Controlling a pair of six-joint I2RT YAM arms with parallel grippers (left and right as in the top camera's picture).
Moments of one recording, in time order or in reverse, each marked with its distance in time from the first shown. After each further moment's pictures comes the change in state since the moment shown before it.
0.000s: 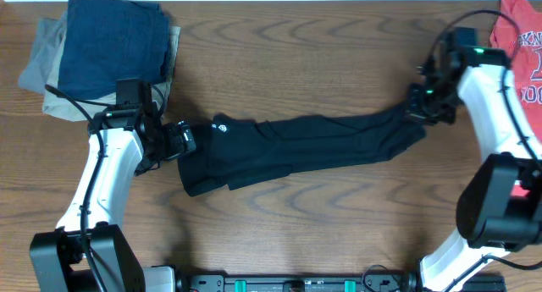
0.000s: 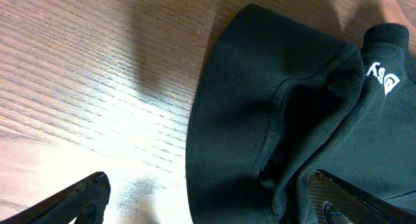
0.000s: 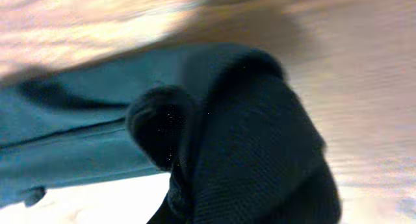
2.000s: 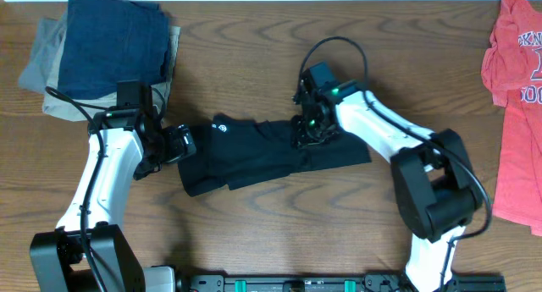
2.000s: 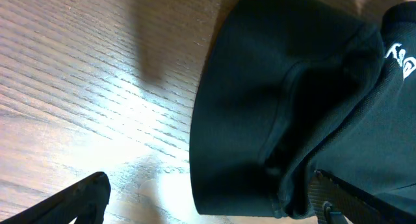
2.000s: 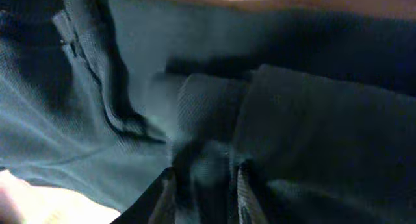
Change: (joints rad) left arm 0.000 0.000 0.000 -0.047 0.000 -0.011; right arm 0.528 0.152 -0.150 0.414 -0.179 0.159
